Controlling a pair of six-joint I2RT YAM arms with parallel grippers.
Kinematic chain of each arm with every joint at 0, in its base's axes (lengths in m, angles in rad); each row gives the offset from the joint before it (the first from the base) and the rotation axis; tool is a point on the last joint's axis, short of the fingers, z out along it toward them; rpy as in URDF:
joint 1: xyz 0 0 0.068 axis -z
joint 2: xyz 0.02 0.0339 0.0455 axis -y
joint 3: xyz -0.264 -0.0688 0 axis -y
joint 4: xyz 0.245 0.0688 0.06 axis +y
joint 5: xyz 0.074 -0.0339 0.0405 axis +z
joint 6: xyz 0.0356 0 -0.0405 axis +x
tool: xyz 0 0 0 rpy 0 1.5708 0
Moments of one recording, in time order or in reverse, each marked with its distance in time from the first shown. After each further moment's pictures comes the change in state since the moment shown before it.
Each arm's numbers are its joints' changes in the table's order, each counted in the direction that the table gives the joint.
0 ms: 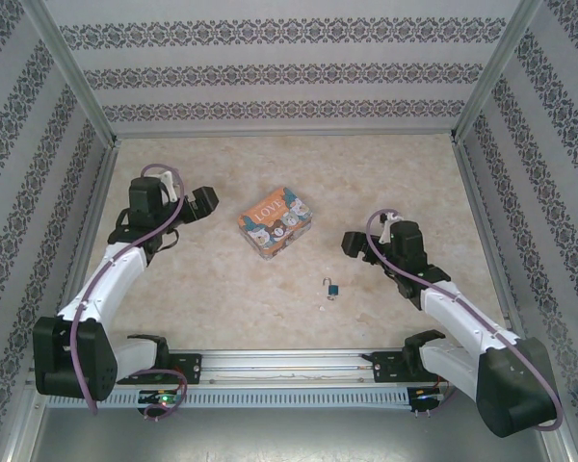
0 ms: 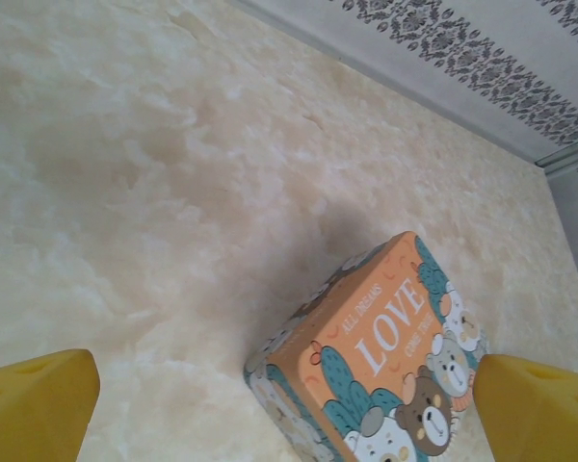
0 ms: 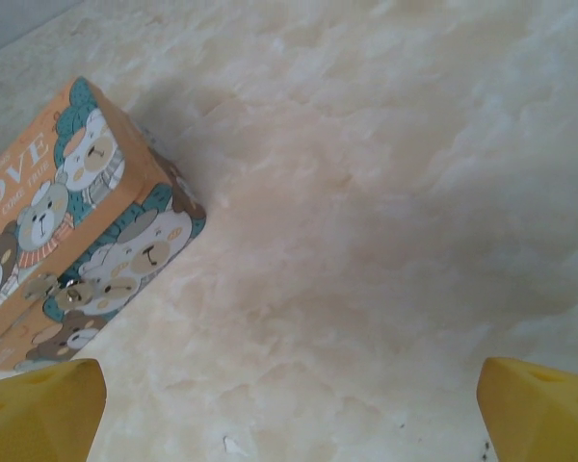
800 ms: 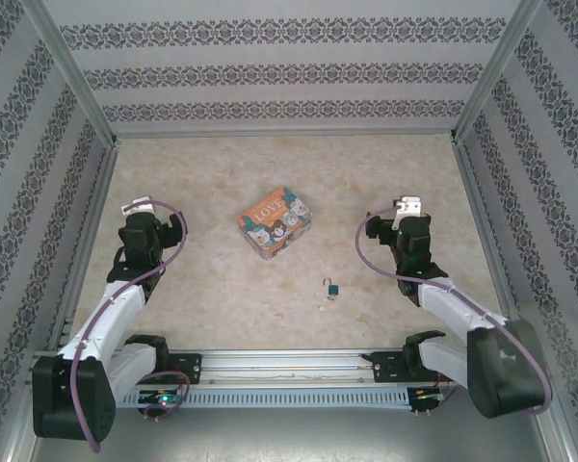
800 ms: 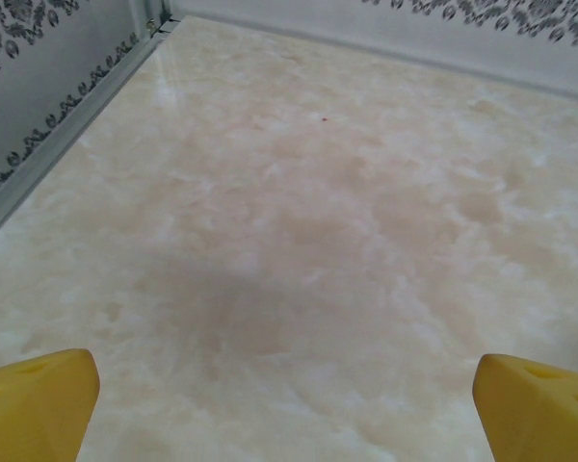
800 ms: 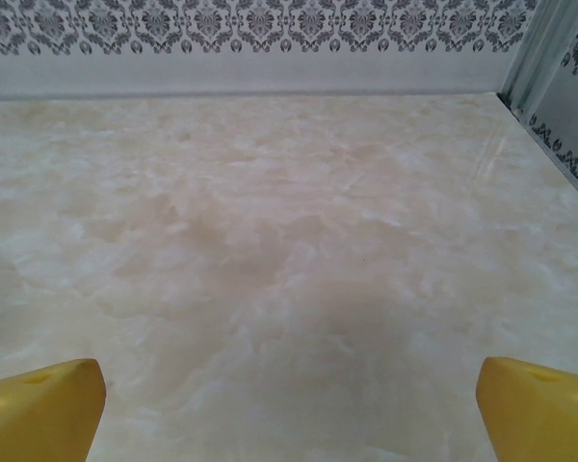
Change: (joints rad) left arm -0.026 0.217 -0.312 -0.161 0.575 0.263; right arm 0.071 -0.131 -0.052 -0.428 -0.376 -0.396
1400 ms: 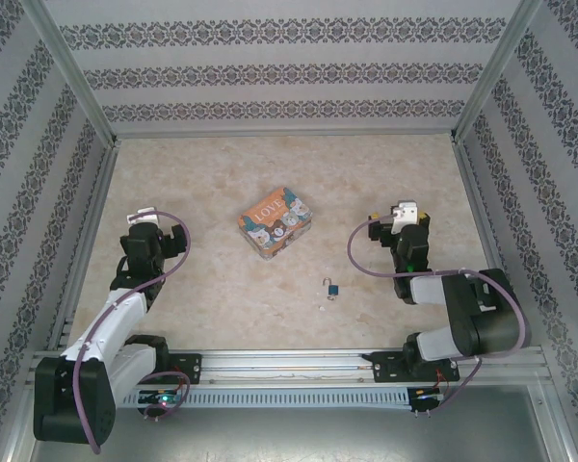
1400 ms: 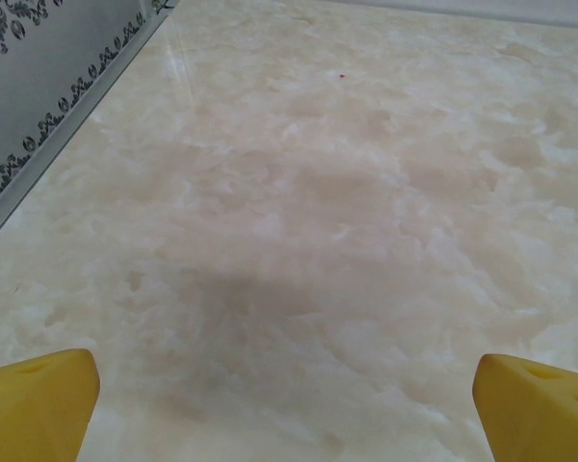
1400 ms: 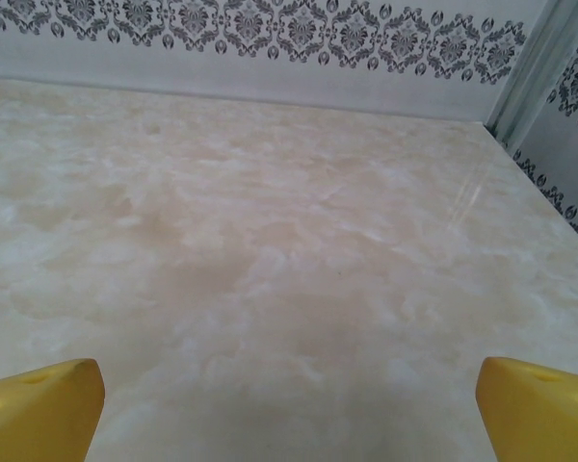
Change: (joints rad) left arm 0.000 0.016 -0.096 -0.061 0.008 0.063; right arm 0.077 -0.317 -0.115 -0.523 0.054 -0.131
